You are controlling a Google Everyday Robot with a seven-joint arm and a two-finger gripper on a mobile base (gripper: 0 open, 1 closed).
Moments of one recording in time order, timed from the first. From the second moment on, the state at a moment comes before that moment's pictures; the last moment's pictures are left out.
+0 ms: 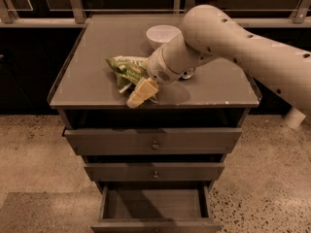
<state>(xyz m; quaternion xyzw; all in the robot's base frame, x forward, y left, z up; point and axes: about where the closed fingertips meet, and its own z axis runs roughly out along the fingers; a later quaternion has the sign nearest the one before) 0.615 0.031 0.847 -0.58 0.72 0.16 0.34</state>
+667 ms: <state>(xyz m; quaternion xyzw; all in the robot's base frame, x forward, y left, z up) 0.615 0.031 0.847 -0.58 0.72 0.16 0.34</state>
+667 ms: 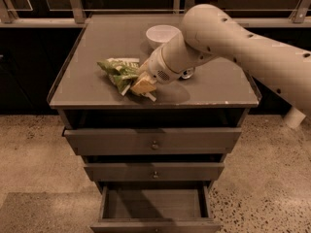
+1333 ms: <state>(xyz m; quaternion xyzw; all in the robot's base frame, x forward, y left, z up) 0.615 0.031 0.847 -0.58 0.72 0.16 0.34</state>
